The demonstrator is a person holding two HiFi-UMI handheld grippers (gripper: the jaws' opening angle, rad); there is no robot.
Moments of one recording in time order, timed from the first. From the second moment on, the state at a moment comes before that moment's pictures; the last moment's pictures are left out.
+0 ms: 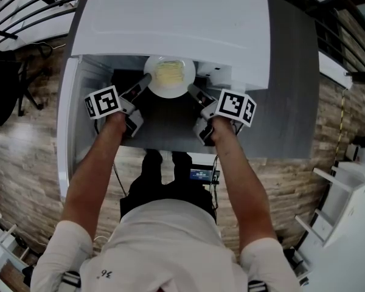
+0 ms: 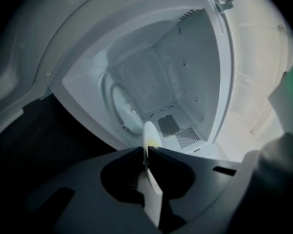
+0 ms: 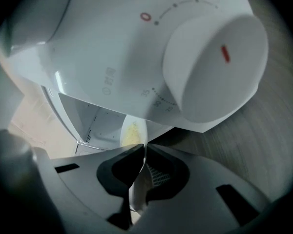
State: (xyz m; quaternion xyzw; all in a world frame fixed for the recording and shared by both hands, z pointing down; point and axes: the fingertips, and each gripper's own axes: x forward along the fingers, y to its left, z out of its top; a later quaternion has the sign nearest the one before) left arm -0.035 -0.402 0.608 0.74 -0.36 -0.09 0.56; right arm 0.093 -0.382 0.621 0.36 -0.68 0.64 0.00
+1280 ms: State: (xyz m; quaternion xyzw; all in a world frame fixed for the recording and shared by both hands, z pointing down) left arm -0.010 -0.292 0.538 0.74 -0.33 -0.04 0.59; right arm 0.135 -0.288 0.530 0.34 -0.73 0.59 0.05
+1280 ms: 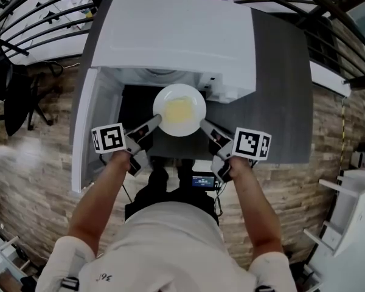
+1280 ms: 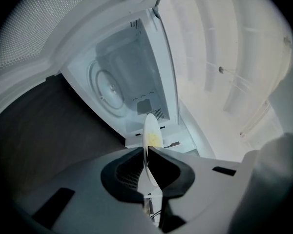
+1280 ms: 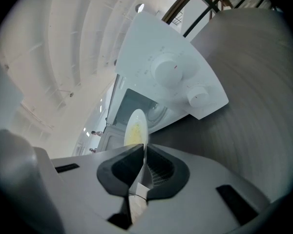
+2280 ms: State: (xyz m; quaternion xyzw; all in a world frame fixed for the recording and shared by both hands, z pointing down) left arm 0.010 -0.253 0.438 0.76 -0.28 -0.09 0.58; right arm 0.143 -0.263 0.422 0.31 -0.79 0.52 0.04
